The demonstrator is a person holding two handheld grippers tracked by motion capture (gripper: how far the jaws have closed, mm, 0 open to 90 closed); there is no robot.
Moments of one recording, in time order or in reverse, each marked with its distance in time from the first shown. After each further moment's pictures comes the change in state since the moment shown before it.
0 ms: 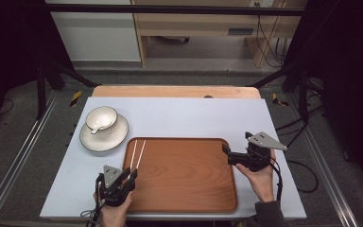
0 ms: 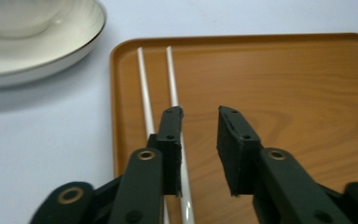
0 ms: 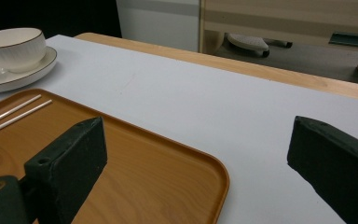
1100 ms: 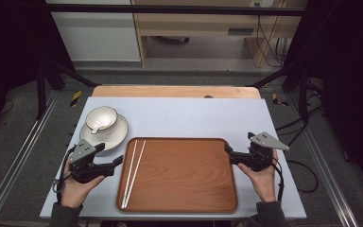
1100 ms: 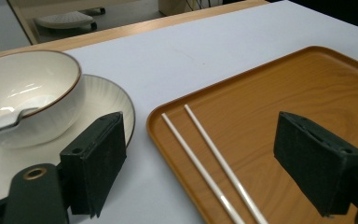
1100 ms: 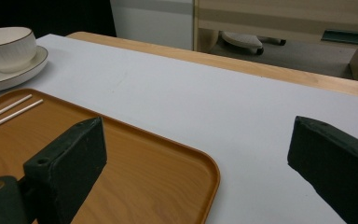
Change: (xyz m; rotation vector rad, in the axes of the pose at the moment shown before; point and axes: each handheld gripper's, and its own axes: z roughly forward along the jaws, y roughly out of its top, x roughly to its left) left arm 0.091 0.051 -0.007 -0.016 -0.201 0.193; right arm -0.006 -0.002 -0.001 0.005 -0.023 0.007
